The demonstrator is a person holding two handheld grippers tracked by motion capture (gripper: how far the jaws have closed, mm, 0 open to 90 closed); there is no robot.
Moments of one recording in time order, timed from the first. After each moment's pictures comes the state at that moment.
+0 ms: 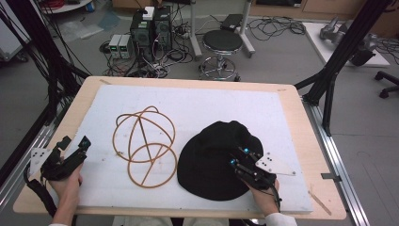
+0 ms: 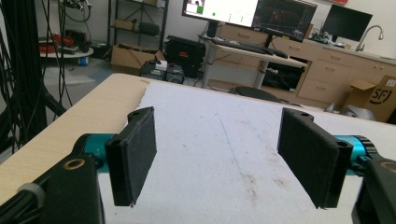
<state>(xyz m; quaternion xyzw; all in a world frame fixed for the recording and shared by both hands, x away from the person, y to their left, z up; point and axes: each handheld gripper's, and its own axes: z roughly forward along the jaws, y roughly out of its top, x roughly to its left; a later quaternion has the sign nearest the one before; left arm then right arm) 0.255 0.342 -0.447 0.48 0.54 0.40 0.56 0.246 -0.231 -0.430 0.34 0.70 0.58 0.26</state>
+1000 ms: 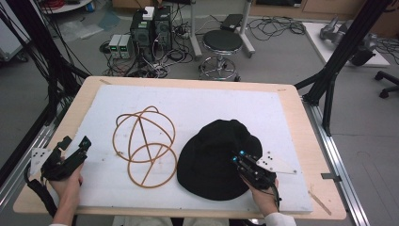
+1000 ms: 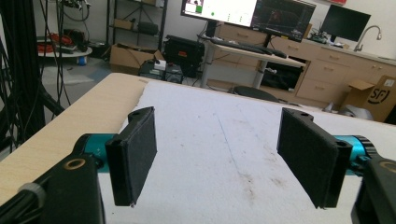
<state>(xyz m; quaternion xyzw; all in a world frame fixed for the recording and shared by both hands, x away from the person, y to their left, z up) 0.255 0.341 -0.447 0.49 0.54 0.40 0.56 0.246 -0.230 -0.425 0.34 0.69 0.59 0.24</state>
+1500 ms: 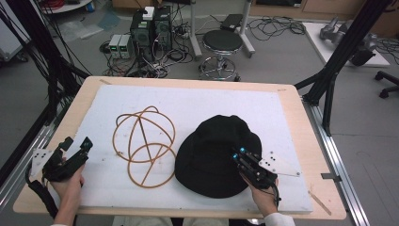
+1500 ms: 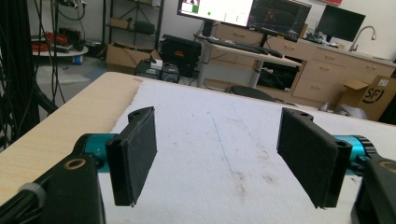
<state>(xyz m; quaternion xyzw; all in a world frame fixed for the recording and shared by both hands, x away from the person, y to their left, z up) 0.252 0.336 -0.446 0.49 0.54 0.40 0.56 0.243 -0.227 -0.415 0.32 0.67 0.62 0.26</state>
